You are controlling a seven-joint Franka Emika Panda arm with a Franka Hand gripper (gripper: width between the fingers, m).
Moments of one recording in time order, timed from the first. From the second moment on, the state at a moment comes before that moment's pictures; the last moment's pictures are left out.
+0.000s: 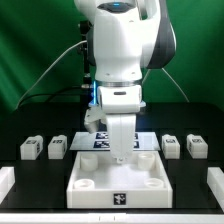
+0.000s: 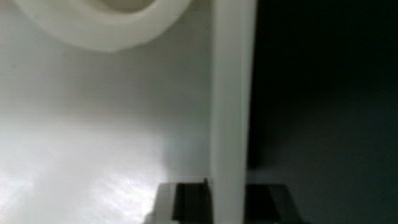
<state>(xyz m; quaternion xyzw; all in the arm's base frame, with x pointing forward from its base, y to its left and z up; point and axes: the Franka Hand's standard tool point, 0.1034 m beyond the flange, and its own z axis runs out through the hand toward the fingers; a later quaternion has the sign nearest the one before) 0.439 -0.001 0.009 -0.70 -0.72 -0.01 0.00</state>
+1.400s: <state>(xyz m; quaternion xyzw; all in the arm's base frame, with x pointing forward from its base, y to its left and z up) 0.496 0.073 0.008 -0.71 -0.70 -0.01 0.02</state>
